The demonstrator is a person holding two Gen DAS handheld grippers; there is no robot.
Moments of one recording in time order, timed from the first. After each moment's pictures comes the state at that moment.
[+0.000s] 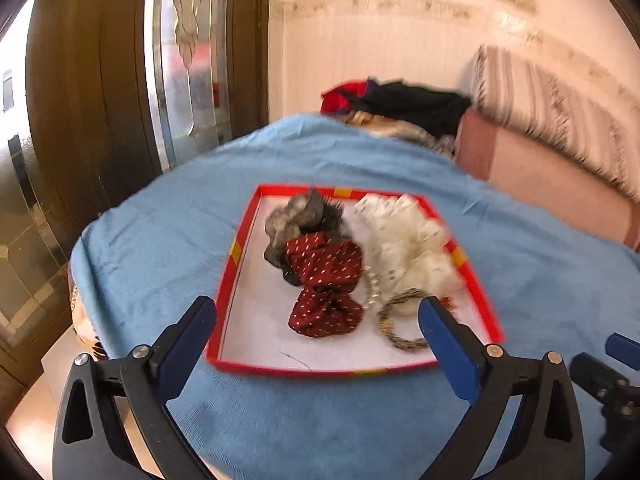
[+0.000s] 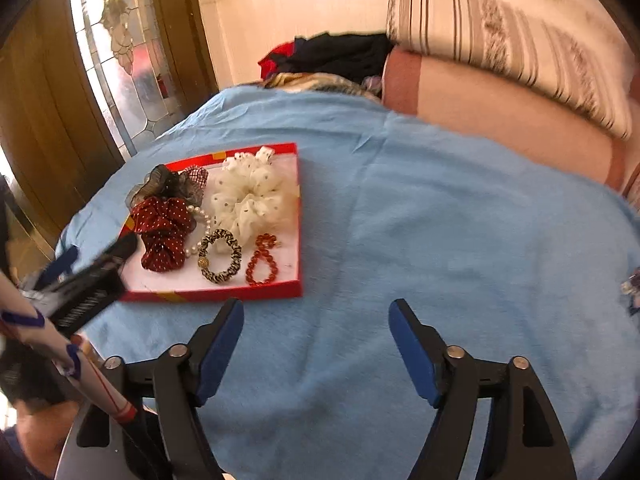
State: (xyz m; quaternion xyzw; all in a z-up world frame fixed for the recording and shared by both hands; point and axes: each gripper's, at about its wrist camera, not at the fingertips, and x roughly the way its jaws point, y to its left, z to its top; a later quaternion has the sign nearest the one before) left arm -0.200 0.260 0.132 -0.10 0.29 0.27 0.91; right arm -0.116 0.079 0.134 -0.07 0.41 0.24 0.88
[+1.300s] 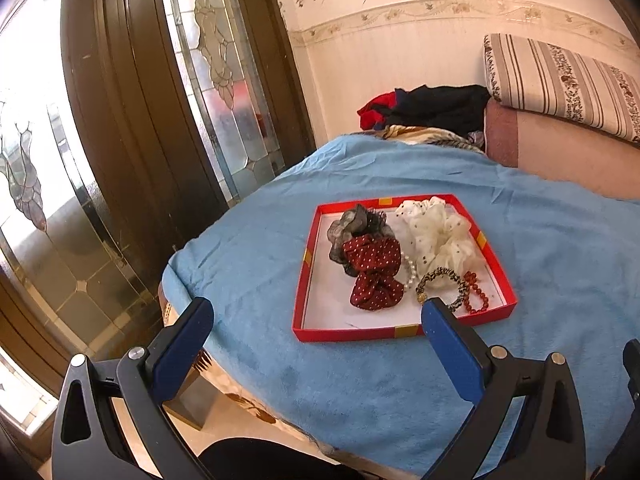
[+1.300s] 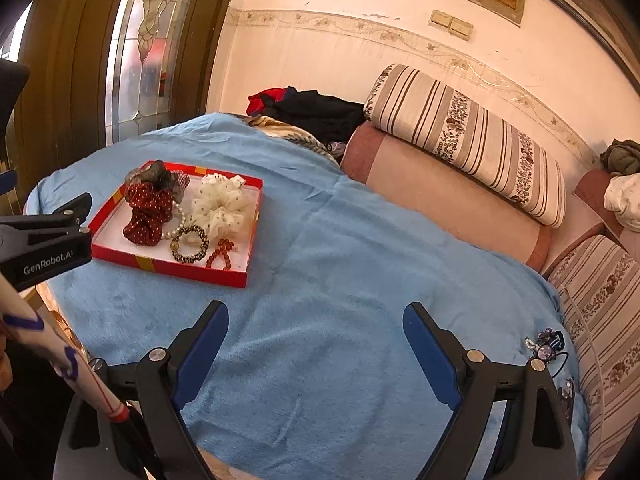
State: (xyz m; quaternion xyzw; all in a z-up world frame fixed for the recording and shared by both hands) left arm -0.240 0.211 0.170 0.00 0.31 0.36 0.88; right arm -0.194 0.059 0.169 -0.20 0.29 0.18 0.92
